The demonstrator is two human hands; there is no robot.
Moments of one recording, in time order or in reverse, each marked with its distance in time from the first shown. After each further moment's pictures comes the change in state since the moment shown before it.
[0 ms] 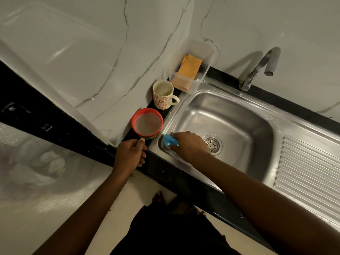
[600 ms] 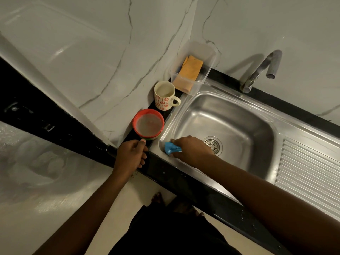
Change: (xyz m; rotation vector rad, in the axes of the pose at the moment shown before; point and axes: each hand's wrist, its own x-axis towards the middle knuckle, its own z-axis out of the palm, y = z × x) left_hand 0.001 -0.001 -0.003 0.000 -0.019 0.015; right_hand -0.001 0.014 0.001 -0.057 -0.103 -0.117
